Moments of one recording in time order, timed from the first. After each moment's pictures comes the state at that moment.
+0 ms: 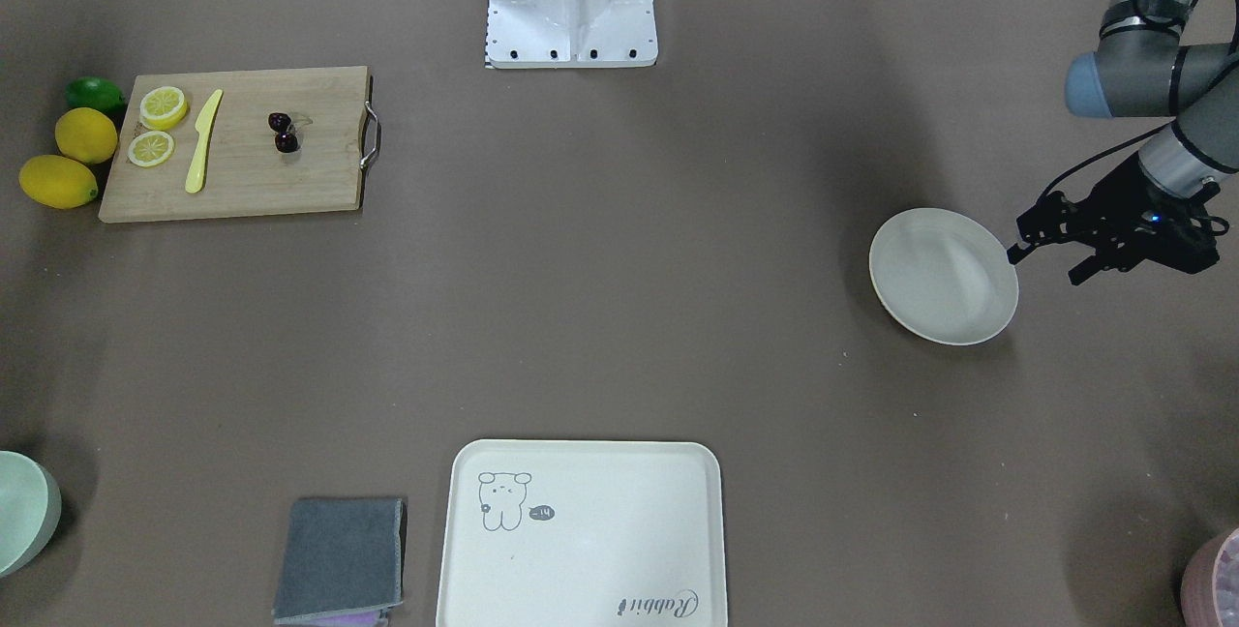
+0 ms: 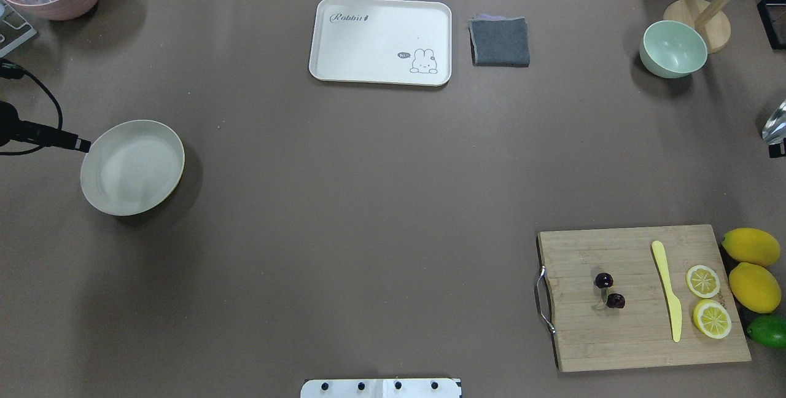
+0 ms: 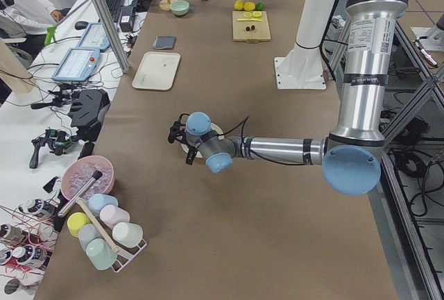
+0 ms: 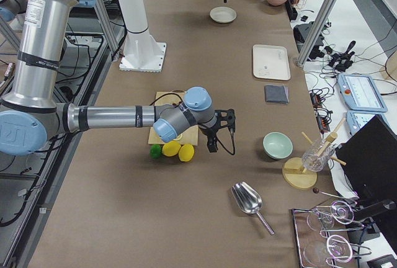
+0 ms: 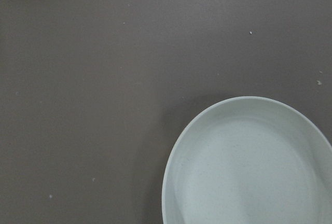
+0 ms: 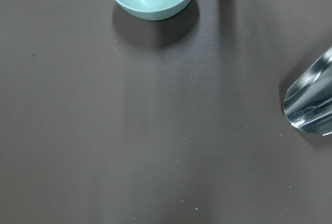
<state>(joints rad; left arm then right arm) -1.06 -1.64 -1.42 -2.53 -2.28 -0.69 1.26 -1.81 1.82 -0.95 2.25 0.62</state>
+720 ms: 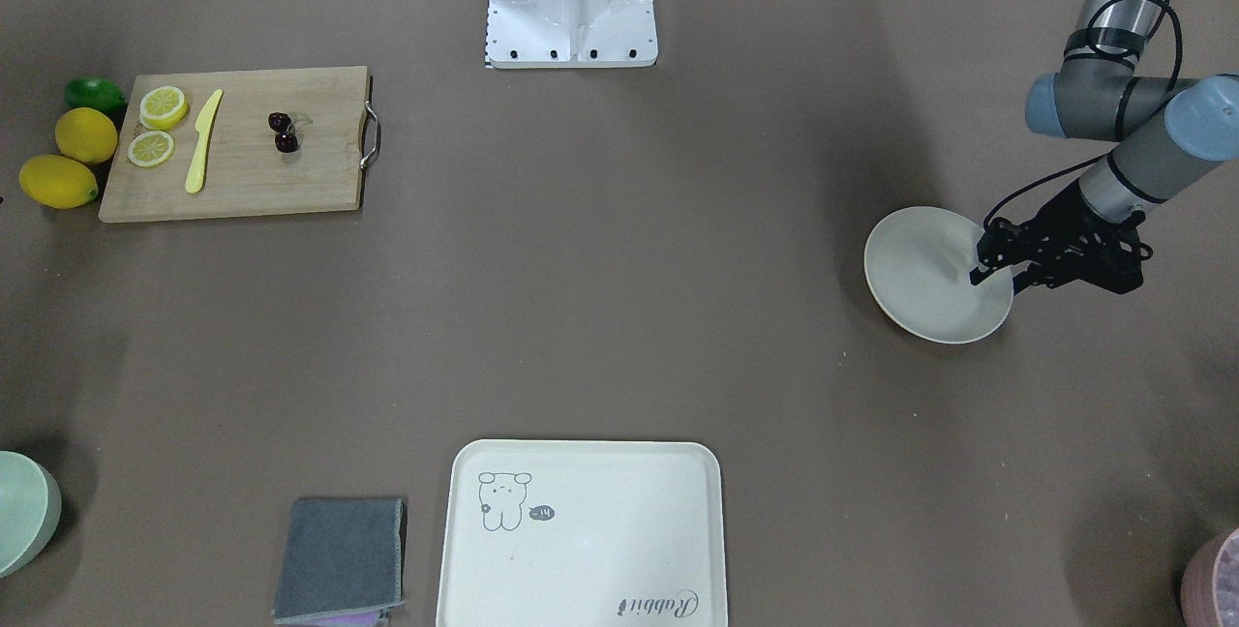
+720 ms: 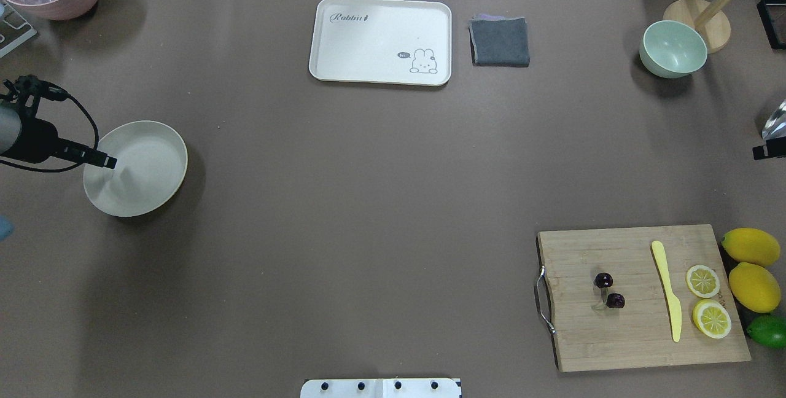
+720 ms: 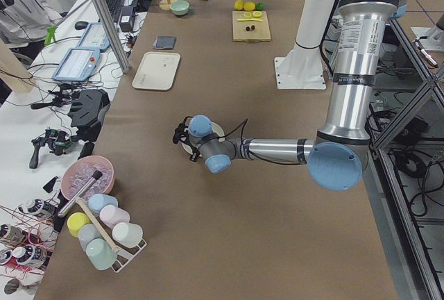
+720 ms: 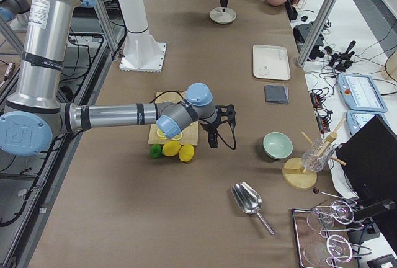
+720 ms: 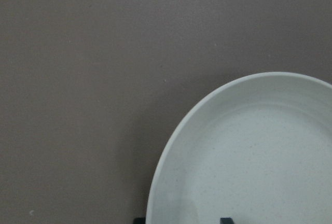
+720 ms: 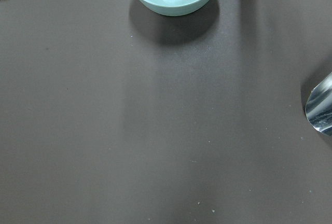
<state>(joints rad) -0.98 -1.66 -1.37 -2.57 -2.25 -0.69 1.23 -1.80 1.84 -0.95 2.24 0.63</state>
